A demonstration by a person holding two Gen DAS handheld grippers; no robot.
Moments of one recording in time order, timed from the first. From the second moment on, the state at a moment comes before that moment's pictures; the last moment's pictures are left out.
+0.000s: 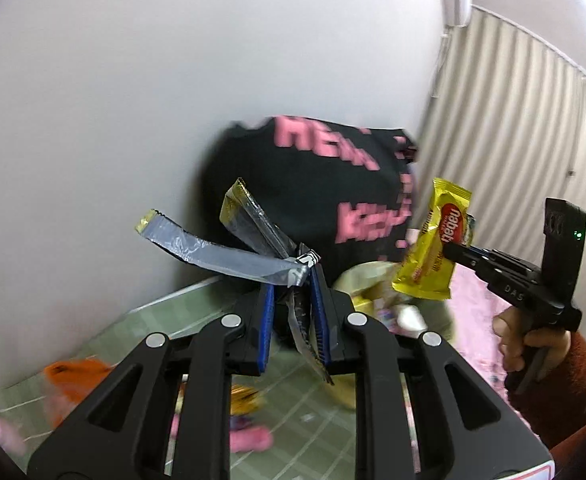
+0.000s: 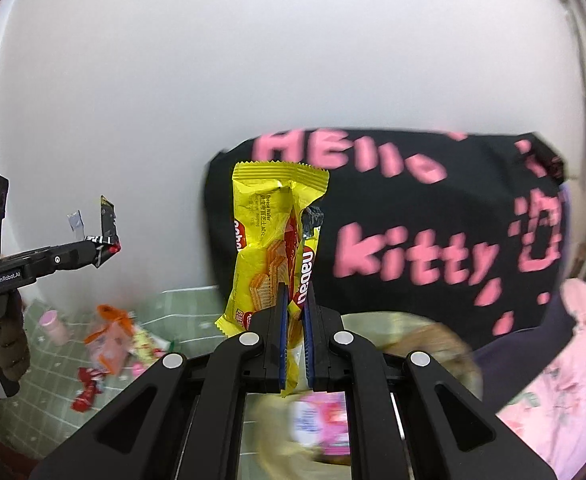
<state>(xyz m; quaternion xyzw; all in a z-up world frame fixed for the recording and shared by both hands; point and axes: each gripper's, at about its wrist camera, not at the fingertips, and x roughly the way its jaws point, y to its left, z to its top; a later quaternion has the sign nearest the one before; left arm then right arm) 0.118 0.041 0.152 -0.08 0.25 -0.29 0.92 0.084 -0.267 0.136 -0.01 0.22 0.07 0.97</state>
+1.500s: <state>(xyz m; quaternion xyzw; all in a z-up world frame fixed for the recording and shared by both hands) 0.204 -0.186 0.044 0.00 0.44 -0.46 0.77 0.107 -0.356 0.013 0.00 0.39 0.02 0.92</state>
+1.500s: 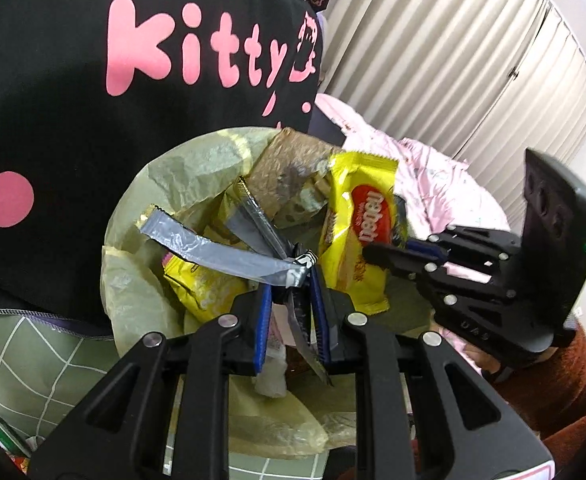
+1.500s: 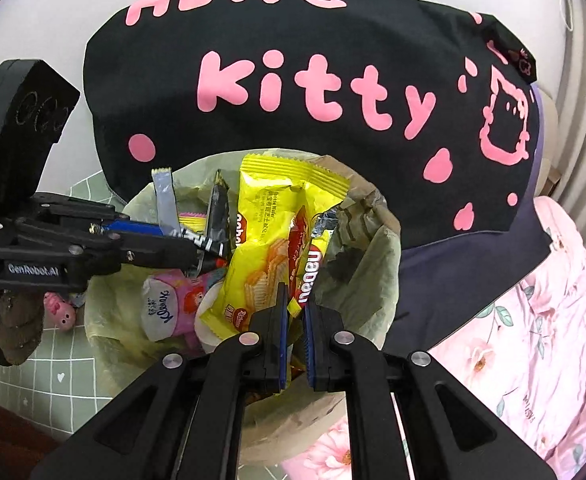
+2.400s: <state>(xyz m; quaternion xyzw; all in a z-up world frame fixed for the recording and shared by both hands) 0.112 0.065 0.046 -0.08 0.37 -0.17 0.91 0.127 -0.234 0.048 0.00 0.33 0.17 0.93</state>
